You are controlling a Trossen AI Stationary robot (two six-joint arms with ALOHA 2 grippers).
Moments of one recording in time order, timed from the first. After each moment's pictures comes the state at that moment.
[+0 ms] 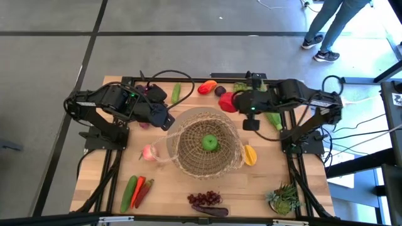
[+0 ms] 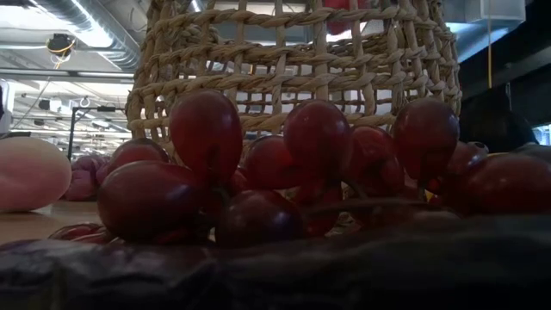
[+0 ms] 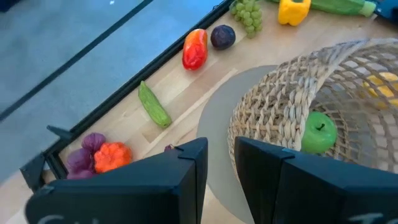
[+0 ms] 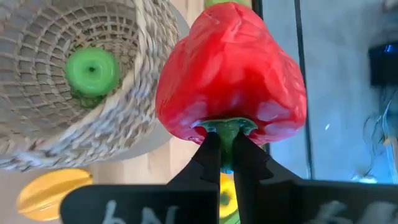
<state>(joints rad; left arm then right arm) -0.23 1.52 2.00 -1.55 -0.70 -0.83 0.10 1.62 2.05 -1.54 0.44 -0.08</state>
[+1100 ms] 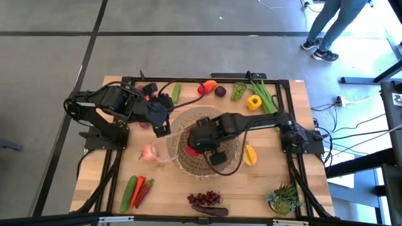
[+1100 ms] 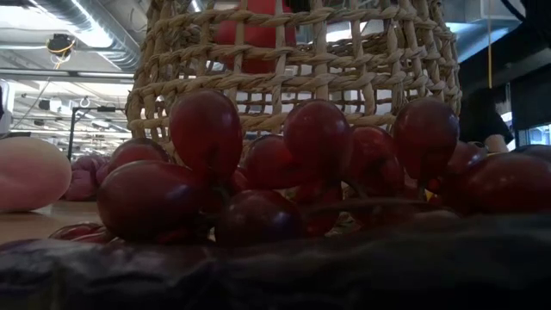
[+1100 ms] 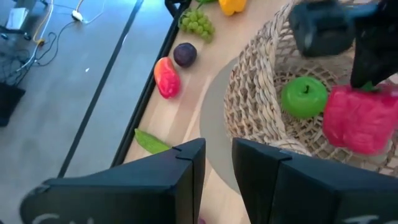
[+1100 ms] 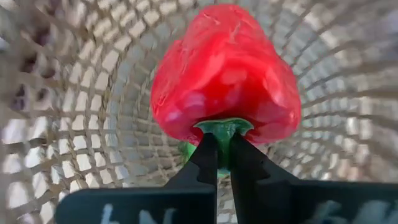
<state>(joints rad) -0.25 1.52 2.00 -1.45 -0.64 -0.32 0.21 2.17 2.35 -1.46 0.09 -0.21</state>
